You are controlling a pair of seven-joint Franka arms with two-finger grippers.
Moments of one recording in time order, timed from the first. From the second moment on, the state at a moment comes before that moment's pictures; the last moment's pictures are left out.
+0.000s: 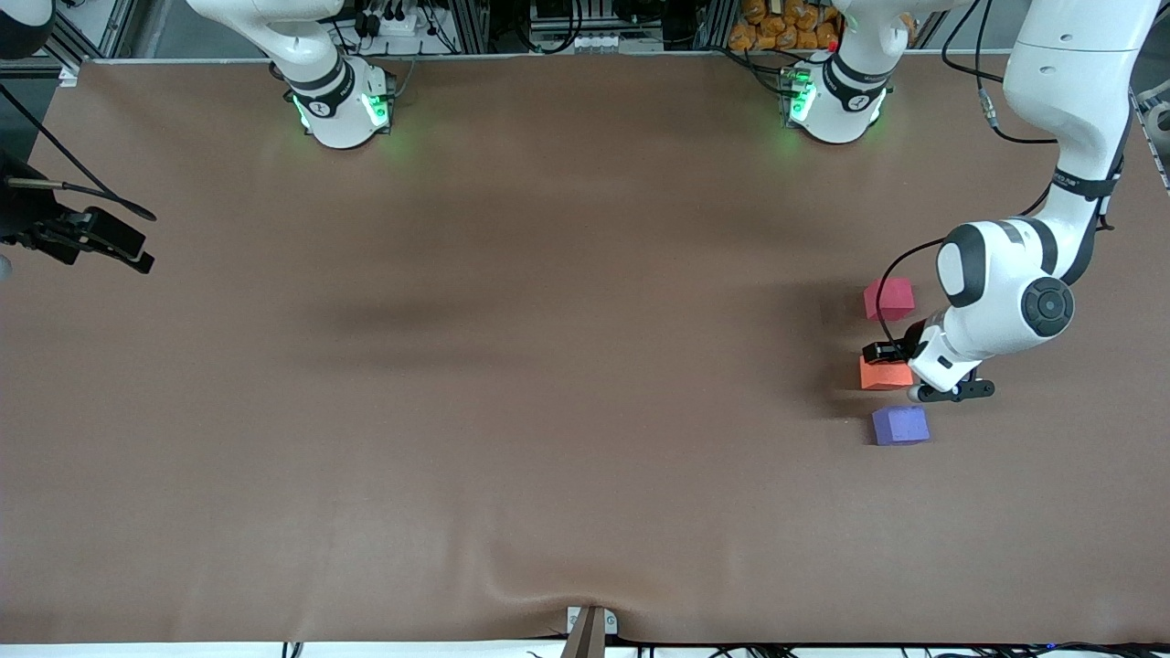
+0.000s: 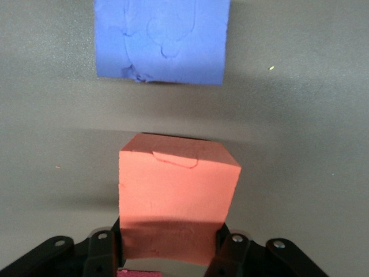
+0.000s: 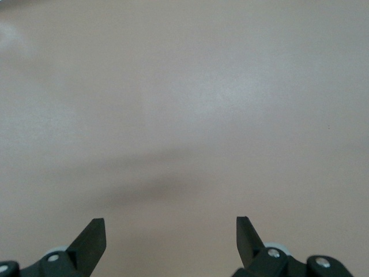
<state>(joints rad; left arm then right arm) 0.06 0.43 -0.05 -2.07 -0.10 2.39 -0.01 0.01 -0.03 -0.04 -1.65 0.02 1.65 0.11</state>
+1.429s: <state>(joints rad) 0.07 0.44 -0.05 -2.08 -0.08 2.39 -0.04 0.01 -0.03 -0.05 -1.65 0.02 1.66 0.11</state>
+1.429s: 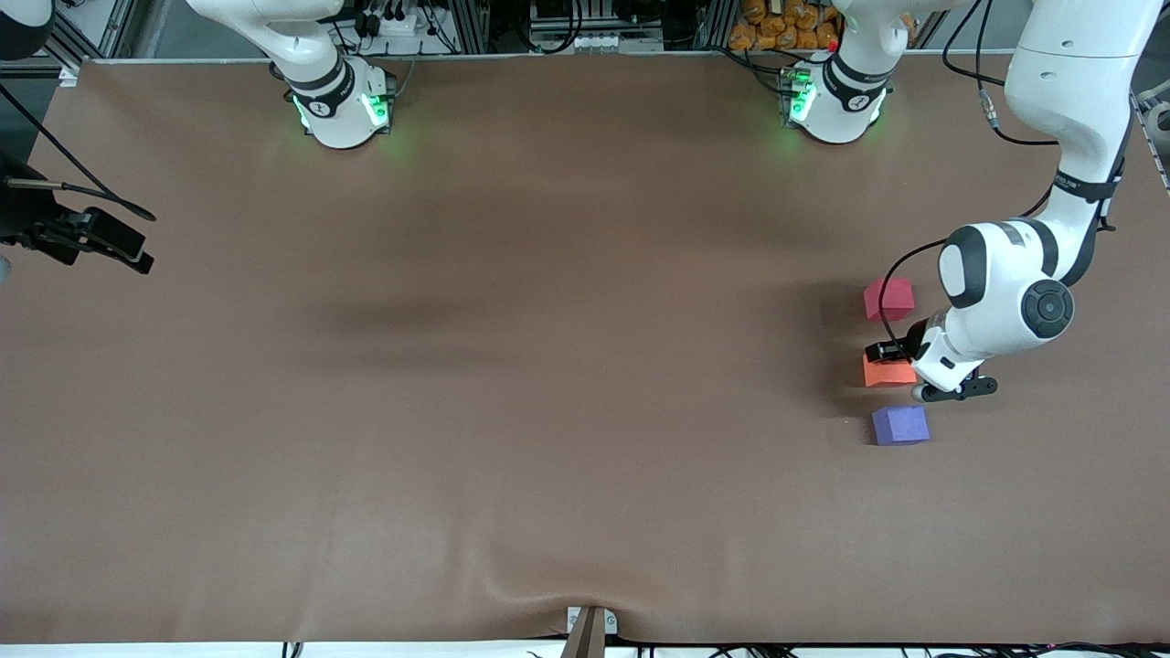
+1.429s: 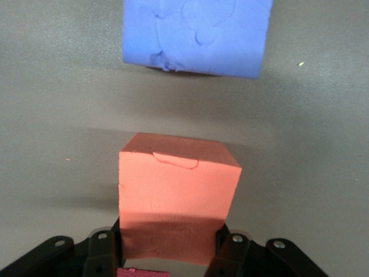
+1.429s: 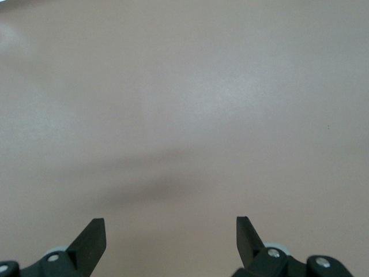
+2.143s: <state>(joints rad) 0.09 0.44 -0.05 -2.08 -0.08 2.39 -0.04 0.01 -0.03 -0.05 -1.65 0.02 1.66 0.11</state>
